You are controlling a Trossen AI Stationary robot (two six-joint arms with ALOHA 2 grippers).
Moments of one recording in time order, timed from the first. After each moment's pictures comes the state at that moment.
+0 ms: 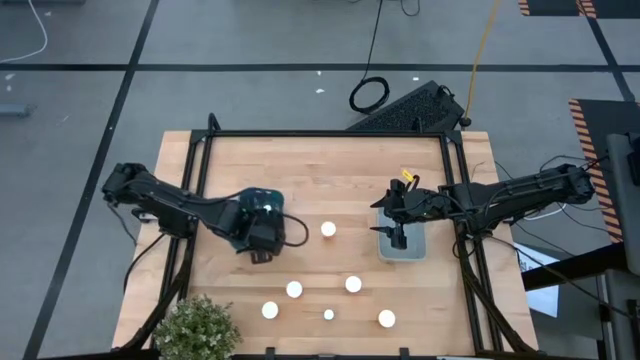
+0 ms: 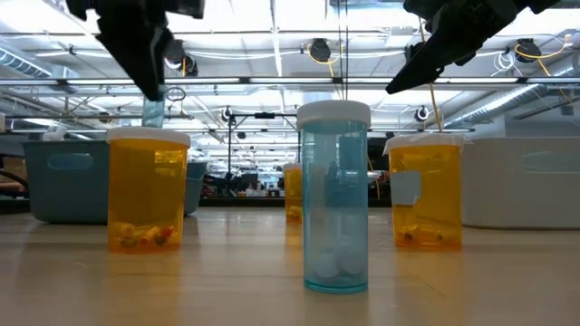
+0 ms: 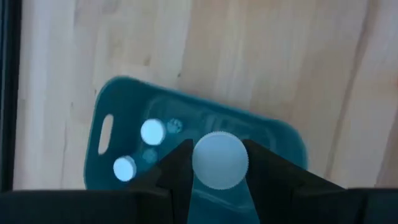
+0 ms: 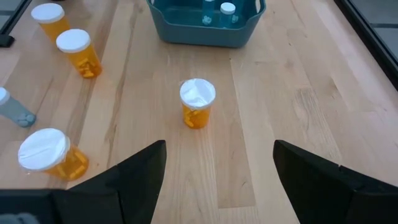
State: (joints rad) left arm -0.30 1.50 1.24 -1.15 -0.37 -0.44; right arm 0.12 1.04 0.70 -0.32 0.16 0.07
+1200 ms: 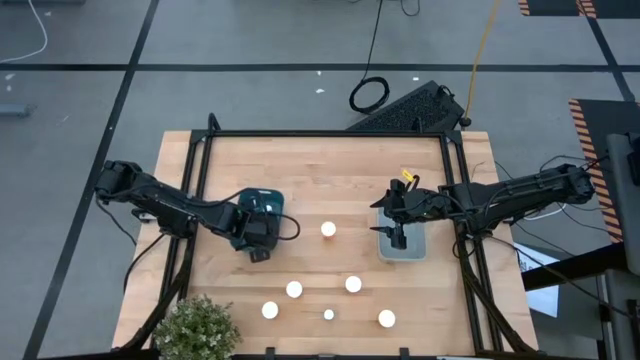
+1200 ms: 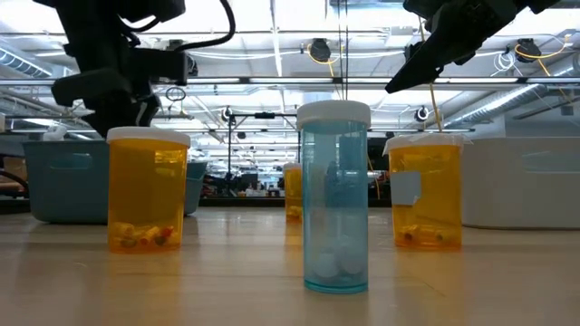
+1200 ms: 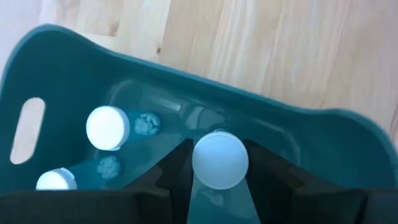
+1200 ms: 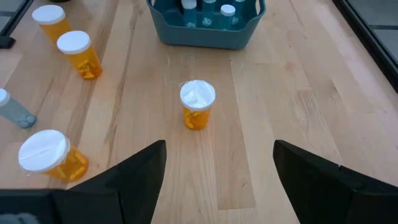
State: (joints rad) left arm -0.24 1.43 0.85 -0.74 -0.30 -0.40; right arm 0.12 1.04 0.70 -0.31 0.16 0.07
